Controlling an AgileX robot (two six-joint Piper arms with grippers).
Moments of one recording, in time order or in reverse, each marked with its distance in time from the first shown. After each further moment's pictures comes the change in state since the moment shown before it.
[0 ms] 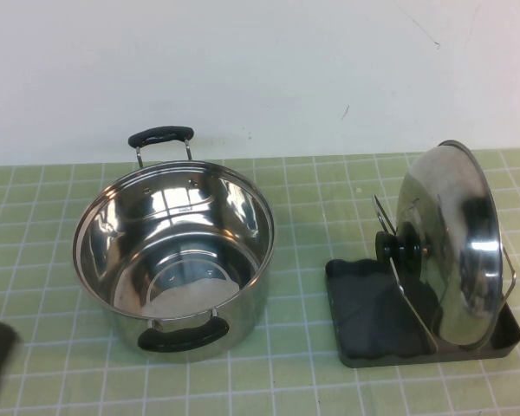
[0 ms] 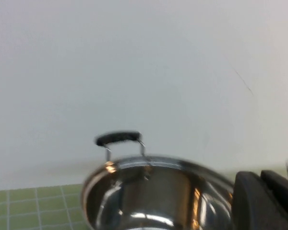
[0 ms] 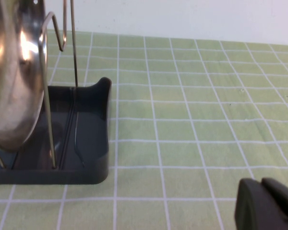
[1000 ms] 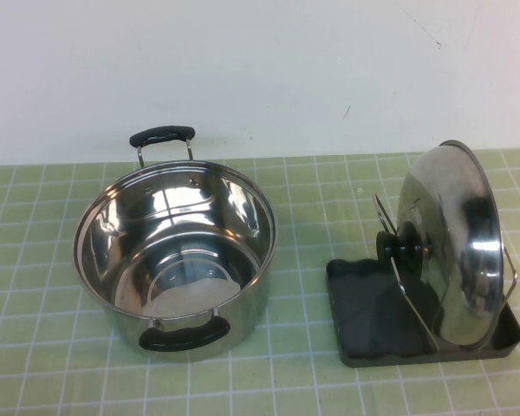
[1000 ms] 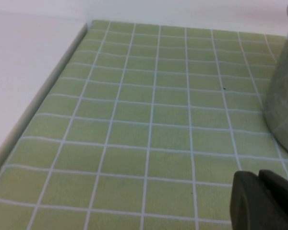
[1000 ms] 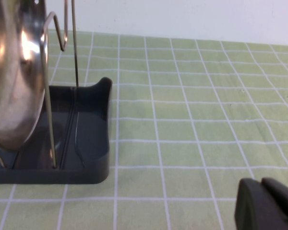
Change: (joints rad) right arm 0.000 0.000 0.000 -0.001 0.002 0.000; left arm 0.180 -0.188 0.160 -1.526 0.709 1.522
